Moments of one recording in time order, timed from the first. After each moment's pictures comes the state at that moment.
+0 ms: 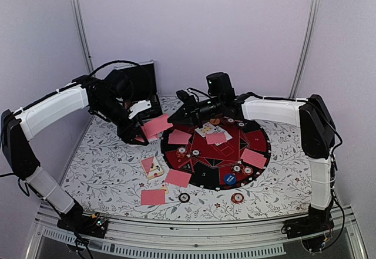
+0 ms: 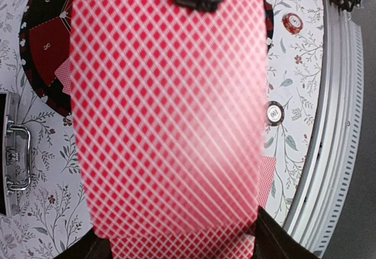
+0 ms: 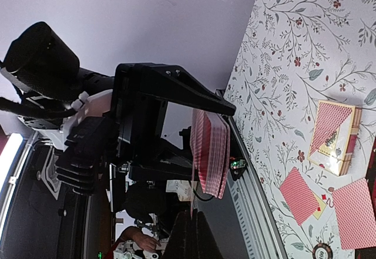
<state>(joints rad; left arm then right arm) -0.51 1.55 1.41 -1.05 0.44 0.62 0.75 2.10 1.67 0.06 -1.06 1.07</state>
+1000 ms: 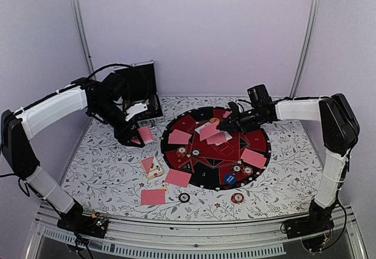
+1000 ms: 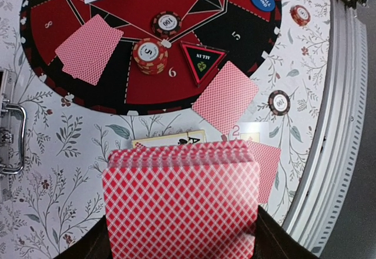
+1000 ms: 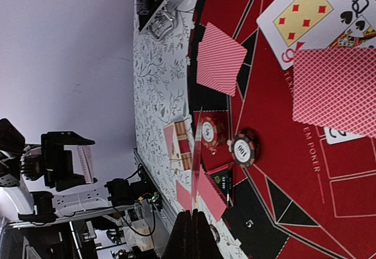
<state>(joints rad) -0.47 1.55 1.38 -1.06 0.43 0.63 0.43 1.90 1.28 -0.17 -0.87 0.80</state>
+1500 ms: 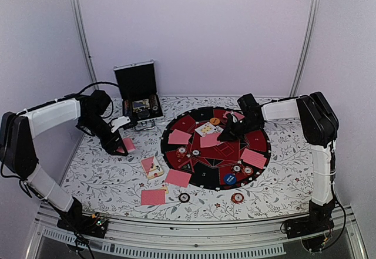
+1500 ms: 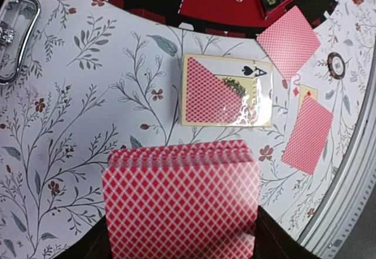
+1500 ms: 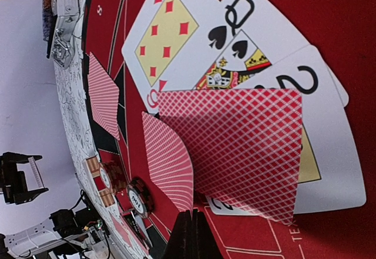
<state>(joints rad) -0.24 1.53 1.14 -0.96 0.39 0.70 0.43 2.16 1.46 -0.34 -0.66 0.65</state>
